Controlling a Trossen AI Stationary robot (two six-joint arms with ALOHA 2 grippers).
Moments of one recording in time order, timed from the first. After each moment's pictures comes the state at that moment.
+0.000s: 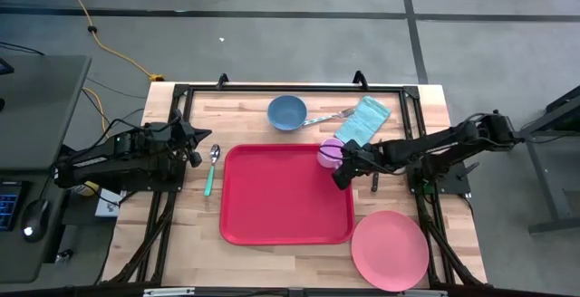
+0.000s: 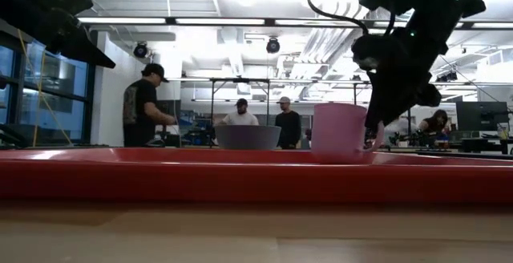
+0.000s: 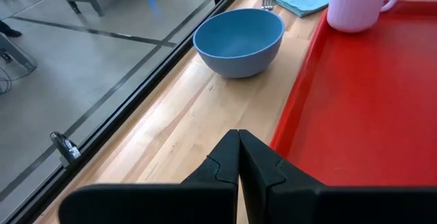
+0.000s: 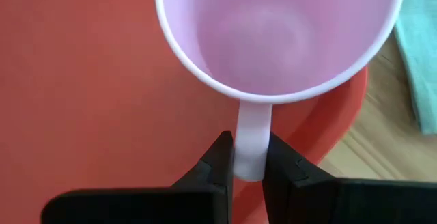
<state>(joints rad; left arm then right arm) 0.20 0.17 0.41 -0.69 -0.37 0.05 0.08 1.34 0.68 -0.40 0.22 0.92</state>
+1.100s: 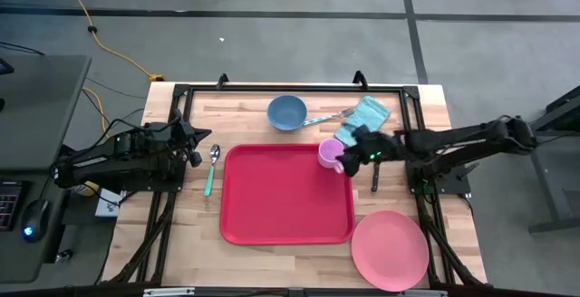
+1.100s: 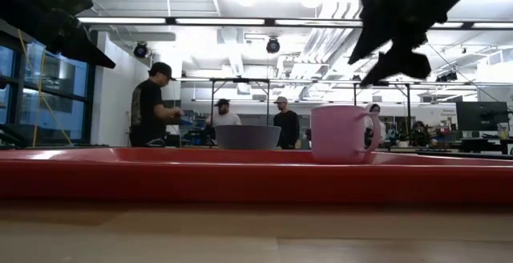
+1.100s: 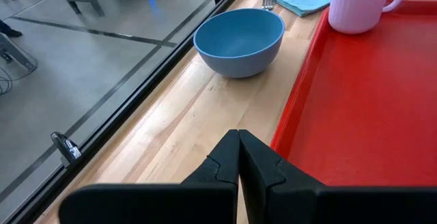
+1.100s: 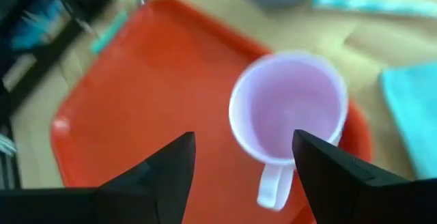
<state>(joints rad) 0.20 0.17 0.41 -0.69 -0.37 0.05 0.01 1.02 0.68 -0.35 0.21 0.85</state>
